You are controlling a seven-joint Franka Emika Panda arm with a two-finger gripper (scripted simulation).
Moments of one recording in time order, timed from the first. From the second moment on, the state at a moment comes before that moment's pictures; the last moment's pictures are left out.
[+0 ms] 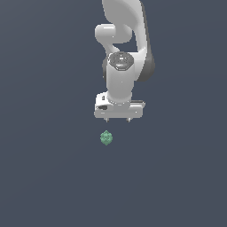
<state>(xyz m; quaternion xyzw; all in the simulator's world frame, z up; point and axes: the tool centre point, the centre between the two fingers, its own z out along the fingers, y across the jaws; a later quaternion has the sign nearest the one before) -0.006 0.021 0.169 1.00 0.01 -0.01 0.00</state>
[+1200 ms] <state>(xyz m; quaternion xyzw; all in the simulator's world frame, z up) 0.000 0.005 0.179 1.00 0.03 0.00 0.02</state>
